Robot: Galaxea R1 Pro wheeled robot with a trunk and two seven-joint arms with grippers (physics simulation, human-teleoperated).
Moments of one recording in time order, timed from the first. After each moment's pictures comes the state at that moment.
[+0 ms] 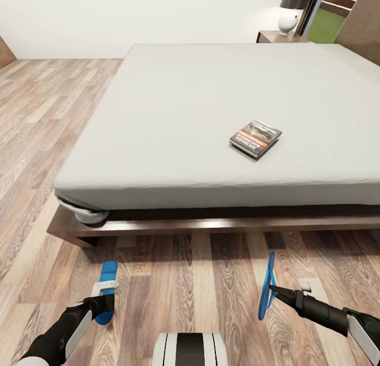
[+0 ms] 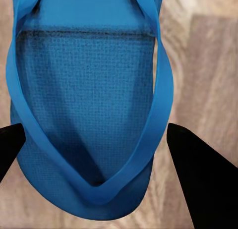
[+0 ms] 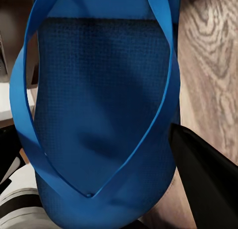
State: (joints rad) left arm -0.47 0.19 -0.08 -0.66 0.26 0.32 -0.02; right arm -0.40 -0.42 -0.09 -0.68 -0.55 0.67 1.13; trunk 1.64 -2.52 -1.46
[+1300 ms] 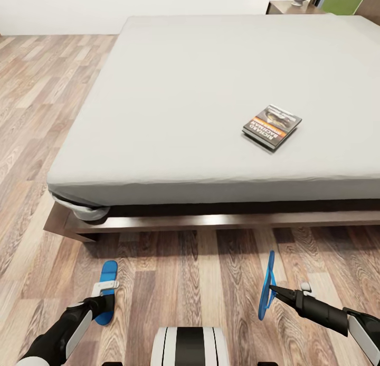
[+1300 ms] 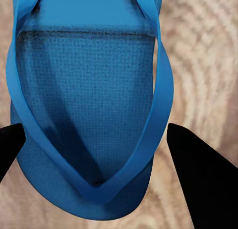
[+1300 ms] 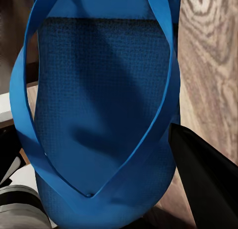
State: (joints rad) left arm -0.47 0.18 -0.08 -0.66 0.26 0.32 -0.02; right arm -0.40 -0.42 -0.09 -0.68 -0.55 0.67 1.14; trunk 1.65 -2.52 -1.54
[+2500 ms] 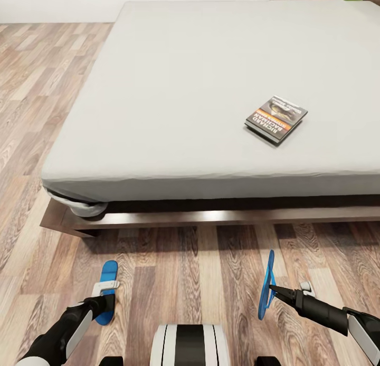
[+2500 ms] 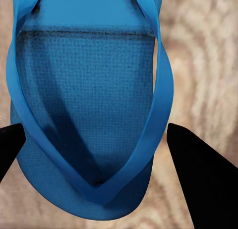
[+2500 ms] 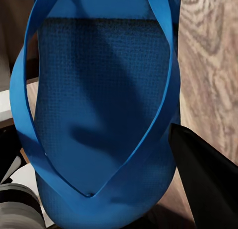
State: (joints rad) left arm -0.47 0.18 -0.08 -0.66 0.26 0.32 -0.02; right arm -0.40 -0.42 -0.08 -0.68 -0.55 0.67 1.14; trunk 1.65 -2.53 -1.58
